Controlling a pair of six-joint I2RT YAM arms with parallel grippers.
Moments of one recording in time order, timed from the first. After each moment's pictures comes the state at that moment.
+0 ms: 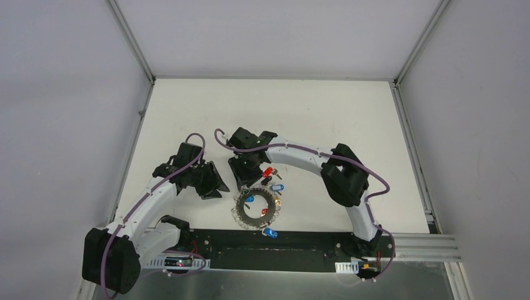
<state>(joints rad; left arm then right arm) -0.29 0.96 0.57 -0.65 0.36 -0.79 1.03 2.08 1.65 -0.80 -0.27 0.45</state>
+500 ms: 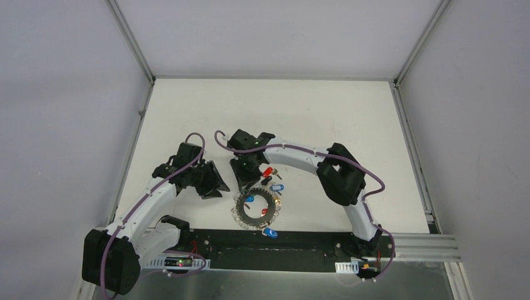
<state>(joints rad) -0.29 0.95 0.57 -0.64 0.36 -0.79 1.03 2.10 1.66 -0.79 -0.28 0.48</state>
